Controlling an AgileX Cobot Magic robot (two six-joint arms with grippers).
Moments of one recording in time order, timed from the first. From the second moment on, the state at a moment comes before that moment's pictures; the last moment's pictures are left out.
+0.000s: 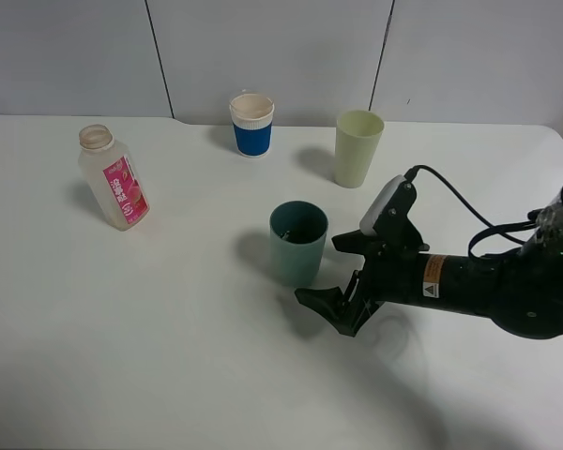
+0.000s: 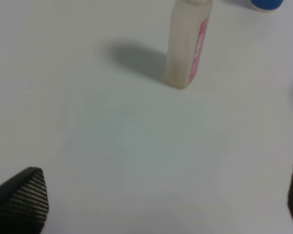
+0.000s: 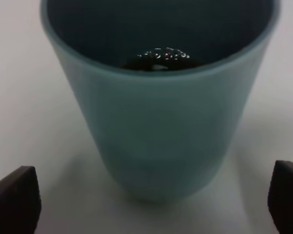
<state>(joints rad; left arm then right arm) -0.04 0.00 -0.50 -0.05 1.05 0.00 0.42 2.00 -0.36 -0.55 -1.07 -0.05</state>
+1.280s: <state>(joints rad) -0.04 0.00 -0.50 -0.05 1.05 0.01 0.48 2.12 -0.58 -0.65 -1.07 -0.05</state>
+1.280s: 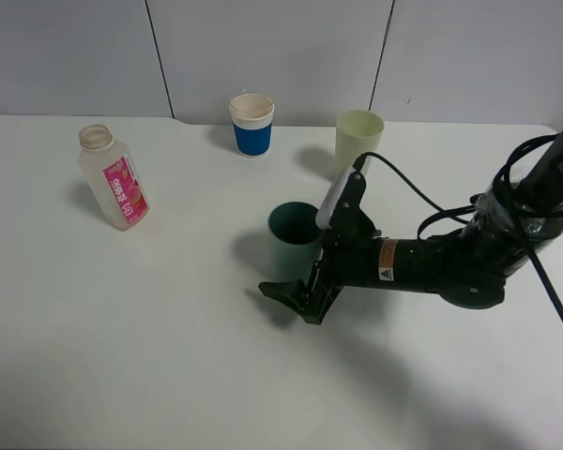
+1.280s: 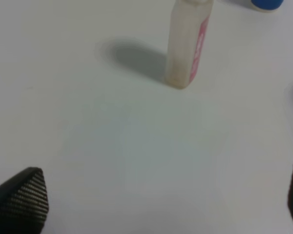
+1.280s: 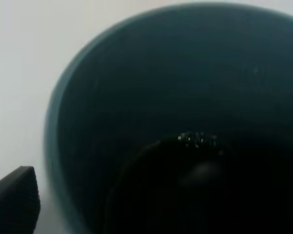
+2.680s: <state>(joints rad) -0.04 0.00 -0.50 -0.05 1.05 0.01 0.49 1.86 -0.59 -0.61 -0.69 0.23</state>
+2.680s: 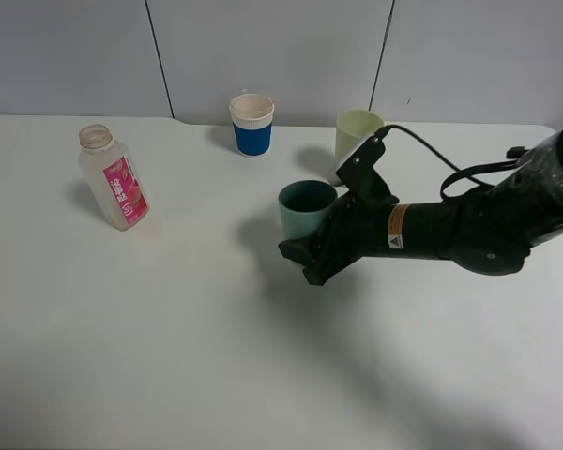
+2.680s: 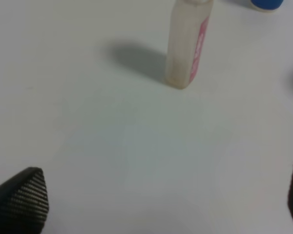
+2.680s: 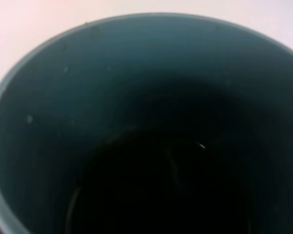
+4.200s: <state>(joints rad) -0.04 0.00 -0.50 -0.05 1.05 0.01 0.09 1.29 -0.73 -1.33 -0.02 1.17</state>
